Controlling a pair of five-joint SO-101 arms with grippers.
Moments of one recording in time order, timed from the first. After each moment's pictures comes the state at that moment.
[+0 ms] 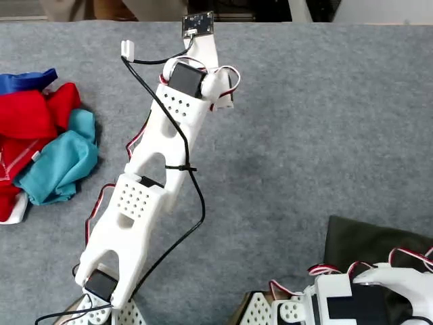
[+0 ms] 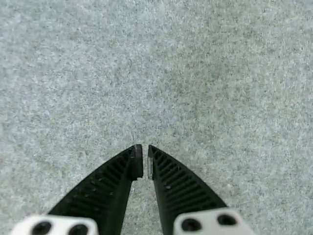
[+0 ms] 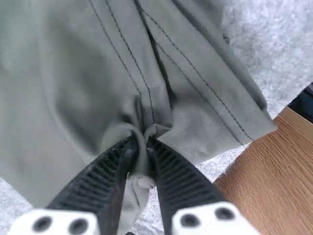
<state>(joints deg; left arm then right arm) 23.1 54.3 -88.0 100.3 20.4 85.5 -14.4 38.5 70.0 22.0</state>
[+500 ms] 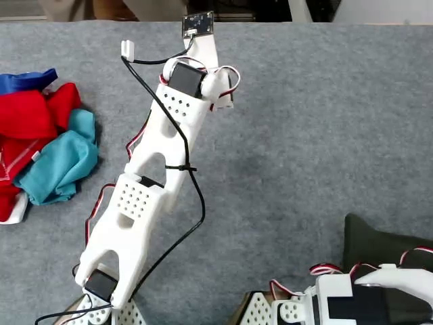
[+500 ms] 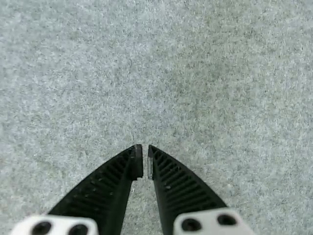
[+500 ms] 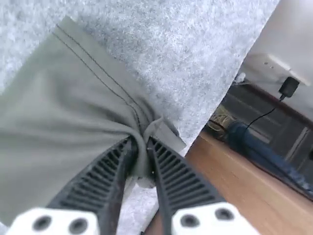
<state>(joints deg) 23.1 54.3 -88.0 100.3 20.4 87.7 -14.4 17.7 74.4 25.5</state>
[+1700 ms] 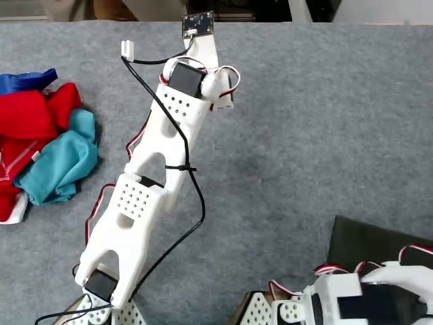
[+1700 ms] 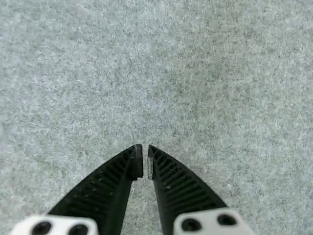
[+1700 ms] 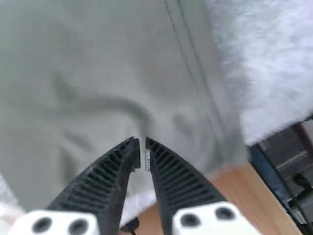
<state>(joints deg) 23.1 54.3 -88.0 100.3 20.4 84.5 -9.7 31.0 72.3 42.5</state>
